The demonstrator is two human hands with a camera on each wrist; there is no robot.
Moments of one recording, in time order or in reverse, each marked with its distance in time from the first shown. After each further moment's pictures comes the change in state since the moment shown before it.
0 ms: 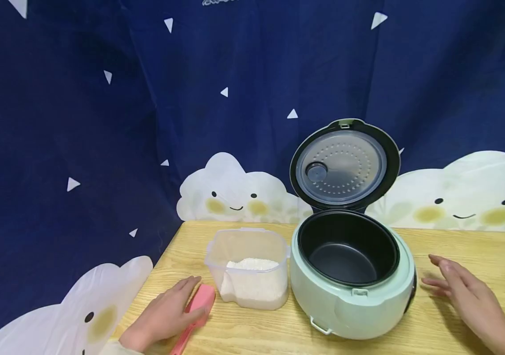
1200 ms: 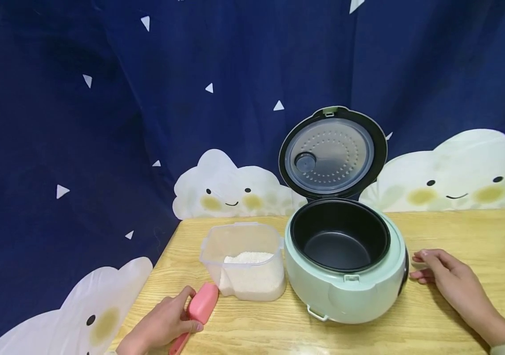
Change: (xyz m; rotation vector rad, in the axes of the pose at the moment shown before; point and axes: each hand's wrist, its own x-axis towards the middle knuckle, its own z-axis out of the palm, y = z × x) left_hand -0.014 -0.014 -0.001 -0.265 -0.226 0.127; right_hand 0.001 0.004 0.020 0.213 0.006 0.073
